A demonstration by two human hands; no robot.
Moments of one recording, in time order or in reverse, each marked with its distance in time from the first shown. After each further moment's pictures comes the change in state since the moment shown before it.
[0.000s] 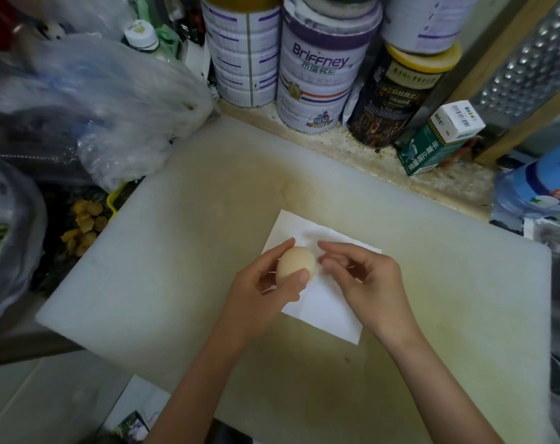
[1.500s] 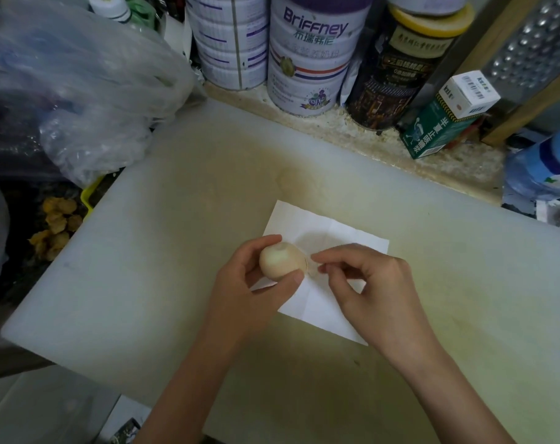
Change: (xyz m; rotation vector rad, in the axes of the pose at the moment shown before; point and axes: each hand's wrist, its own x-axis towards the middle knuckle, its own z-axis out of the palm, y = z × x) left_hand 0.007 -0.014 -0.010 0.109 0.085 0.085; right_hand -0.012 -0.010 0.006 -0.282 0.020 -0.118
